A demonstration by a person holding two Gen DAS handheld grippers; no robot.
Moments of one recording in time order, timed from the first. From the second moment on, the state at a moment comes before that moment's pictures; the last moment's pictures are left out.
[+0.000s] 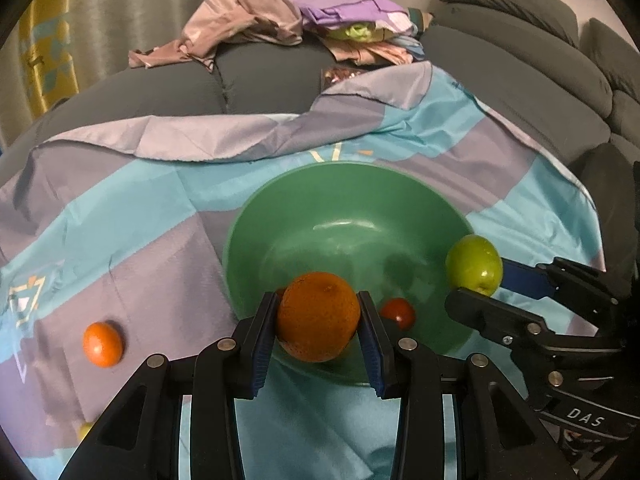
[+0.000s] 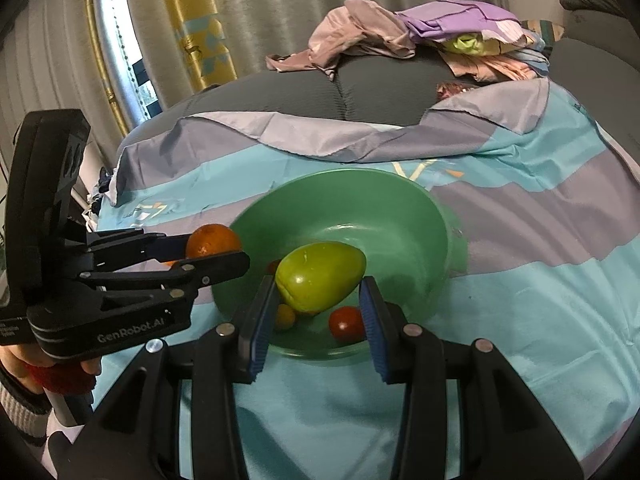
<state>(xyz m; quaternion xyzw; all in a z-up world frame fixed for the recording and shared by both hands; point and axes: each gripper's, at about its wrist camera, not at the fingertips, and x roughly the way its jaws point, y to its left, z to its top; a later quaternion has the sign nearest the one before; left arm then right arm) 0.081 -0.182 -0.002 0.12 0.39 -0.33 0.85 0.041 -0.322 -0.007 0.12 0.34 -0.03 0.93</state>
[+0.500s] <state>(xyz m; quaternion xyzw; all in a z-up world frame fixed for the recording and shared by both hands) 0.089 -0.194 -0.020 0.15 0.40 -0.31 0.85 0.050 -0.327 -0.019 0.12 0.36 -0.04 0.92</state>
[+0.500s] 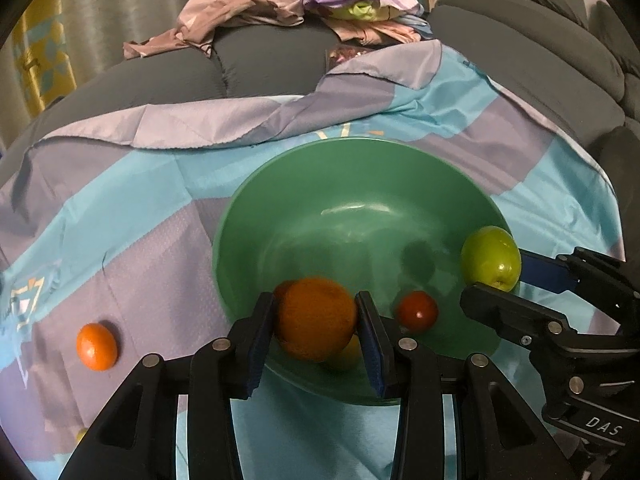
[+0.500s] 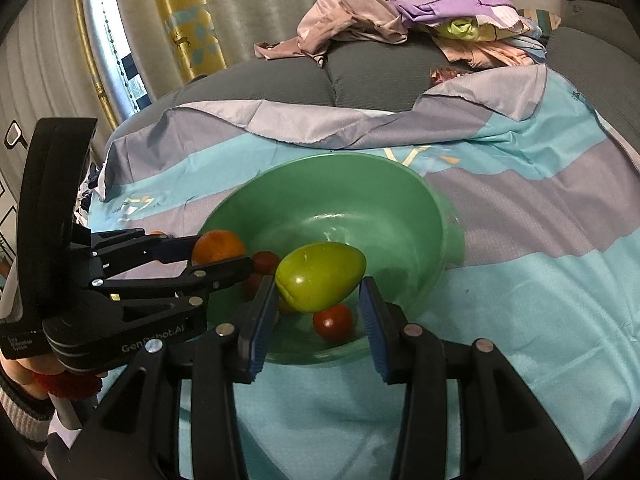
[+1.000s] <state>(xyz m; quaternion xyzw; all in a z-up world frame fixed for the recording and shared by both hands) 0.069 -0.146 0.003 0.11 0.38 -0.27 0.88 0.031 -0.316 -0.003 0.13 0.35 -0.04 0.93</state>
